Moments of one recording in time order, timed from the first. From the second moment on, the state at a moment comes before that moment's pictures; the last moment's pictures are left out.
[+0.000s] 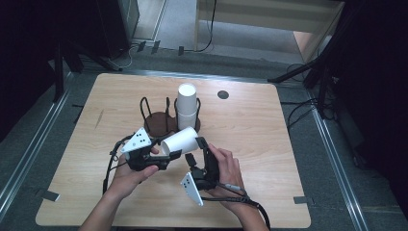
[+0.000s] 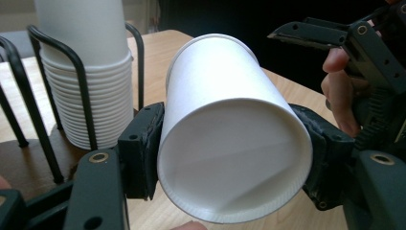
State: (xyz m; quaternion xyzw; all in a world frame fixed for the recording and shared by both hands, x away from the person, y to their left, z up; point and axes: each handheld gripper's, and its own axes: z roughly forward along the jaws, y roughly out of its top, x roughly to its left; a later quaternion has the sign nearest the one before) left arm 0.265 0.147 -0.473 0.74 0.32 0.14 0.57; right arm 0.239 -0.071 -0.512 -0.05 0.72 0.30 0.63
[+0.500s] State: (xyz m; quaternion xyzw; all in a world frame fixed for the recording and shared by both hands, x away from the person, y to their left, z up) left arm 0.265 0.154 -0.469 0.73 0.34 0.16 0.58; right arm 0.241 -0.081 -0.505 0.01 0.72 0.33 0.61
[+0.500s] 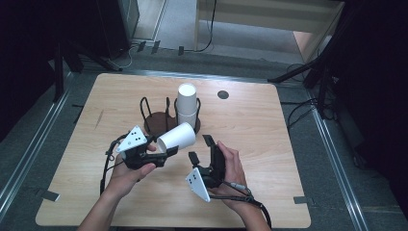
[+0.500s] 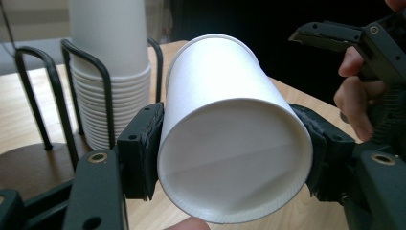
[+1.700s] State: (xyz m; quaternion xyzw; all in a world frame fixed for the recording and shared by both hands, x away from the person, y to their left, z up) left arm 0.262 0.161 -0.470 0.69 0.34 0.19 0.61; right arm 0.237 -0.089 -0.471 0.32 0.68 0.47 0.46
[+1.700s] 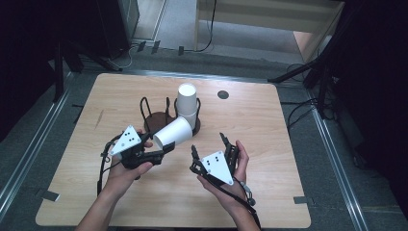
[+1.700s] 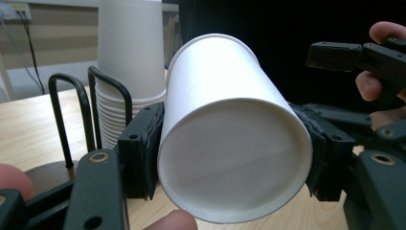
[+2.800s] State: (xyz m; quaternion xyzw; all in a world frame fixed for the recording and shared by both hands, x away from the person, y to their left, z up) left arm 0.262 0.159 -0.471 0.69 0.33 0.20 0.62; right arm 0.242 -0.096 -0.457 0.47 0.61 0.58 0.26
